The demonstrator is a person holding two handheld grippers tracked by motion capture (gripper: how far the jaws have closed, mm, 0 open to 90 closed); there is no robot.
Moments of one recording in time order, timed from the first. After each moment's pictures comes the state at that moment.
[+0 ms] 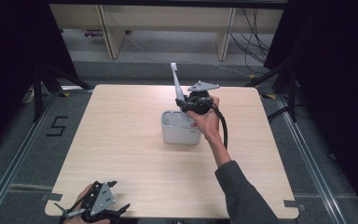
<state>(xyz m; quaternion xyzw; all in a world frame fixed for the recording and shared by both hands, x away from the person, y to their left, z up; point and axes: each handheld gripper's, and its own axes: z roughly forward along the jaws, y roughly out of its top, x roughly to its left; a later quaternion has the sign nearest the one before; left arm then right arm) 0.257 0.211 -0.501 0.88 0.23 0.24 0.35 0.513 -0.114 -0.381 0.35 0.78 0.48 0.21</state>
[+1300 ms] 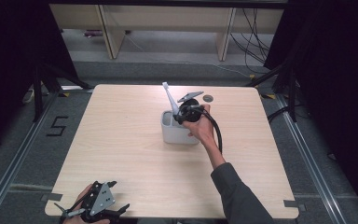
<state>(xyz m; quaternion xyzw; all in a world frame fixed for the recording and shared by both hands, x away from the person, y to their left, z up) 0.257 0.211 -0.503 0.88 0.23 0.24 0.35 0.518 -0.095 -0.418 0.34 0.85 0.35 0.17</state>
